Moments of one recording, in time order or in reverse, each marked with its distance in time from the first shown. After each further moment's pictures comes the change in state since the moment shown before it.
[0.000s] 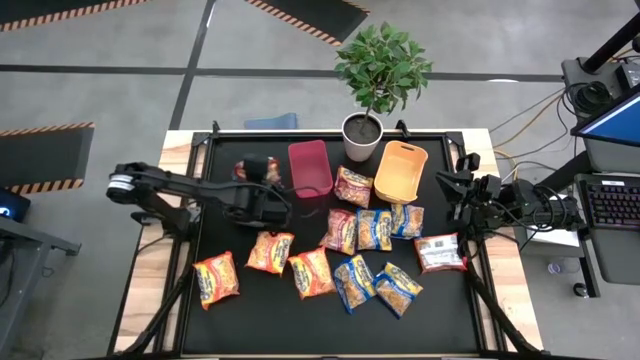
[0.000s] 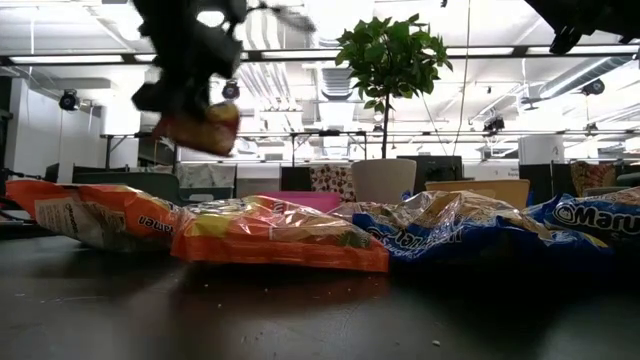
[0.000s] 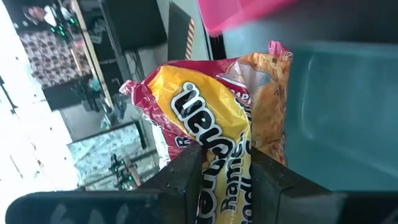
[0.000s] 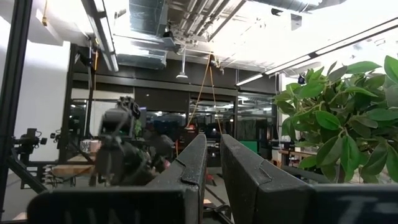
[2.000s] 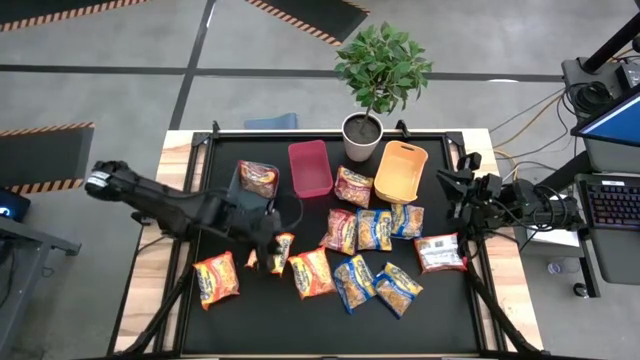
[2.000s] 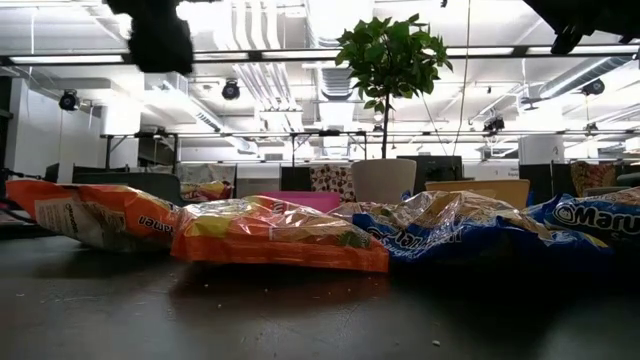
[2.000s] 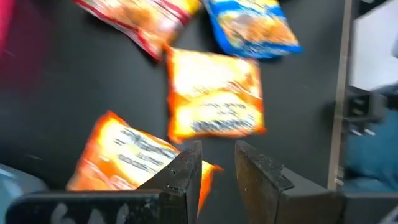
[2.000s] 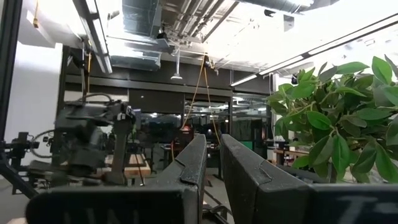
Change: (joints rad) left arm -0.253 -0.185 -0.057 0.500 0.968 -0.733; right arm 0.000 0.000 0.000 0.011 0.026 0.001
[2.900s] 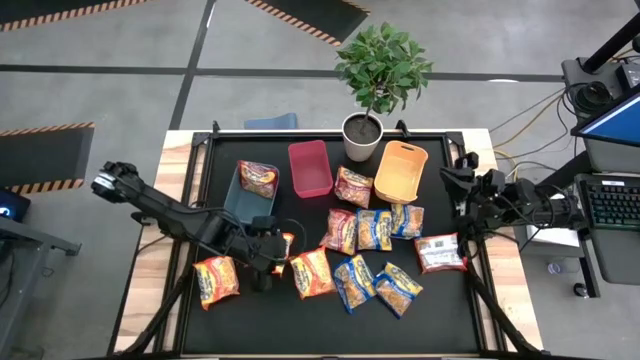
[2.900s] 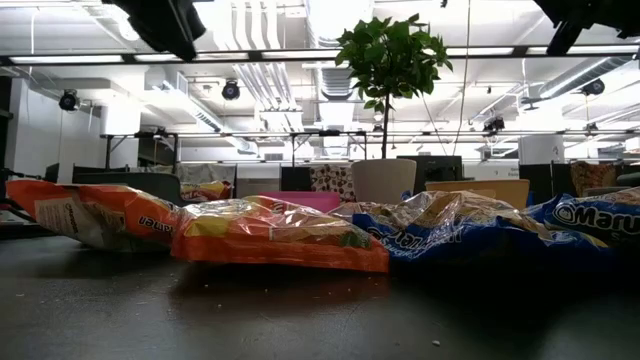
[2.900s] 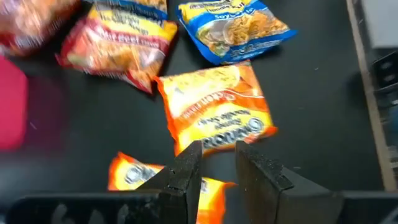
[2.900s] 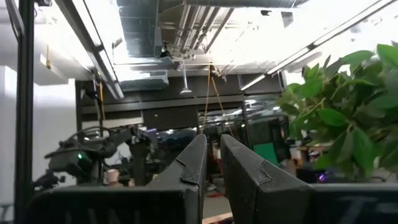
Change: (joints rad) left arm -0.119 0.081 0.033 0.052 -0.204 0.265; right arm 0.000 0.059 0.000 0.111 -0.011 0.173
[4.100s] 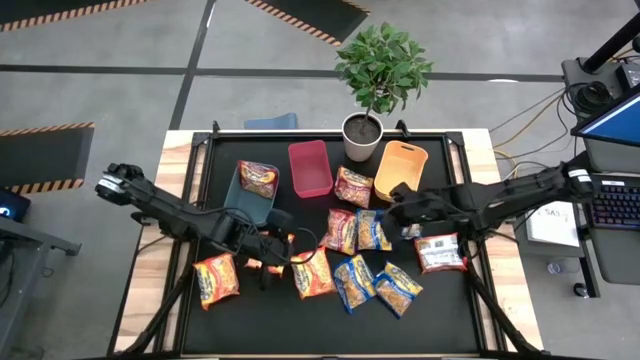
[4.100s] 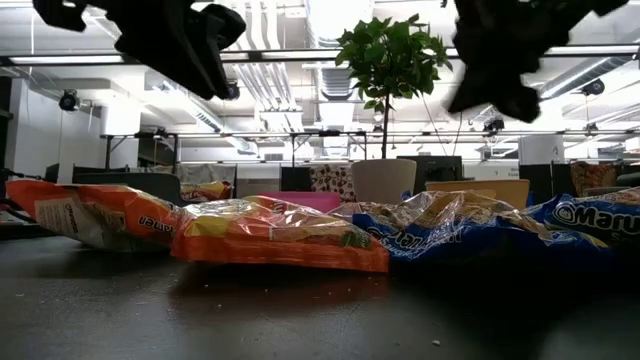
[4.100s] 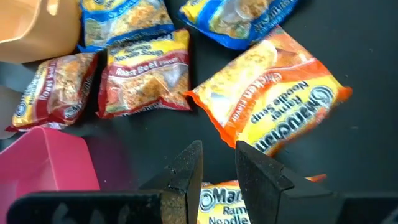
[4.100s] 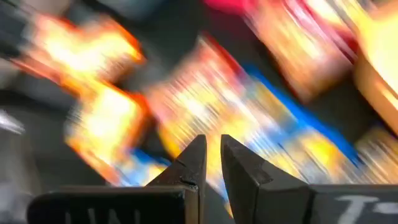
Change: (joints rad) left arm 0.061 0.041 -0.068 0.115 -0.061 0.491; right arm 0.061 0.991 0.576 -0.970 -0.134 0.987
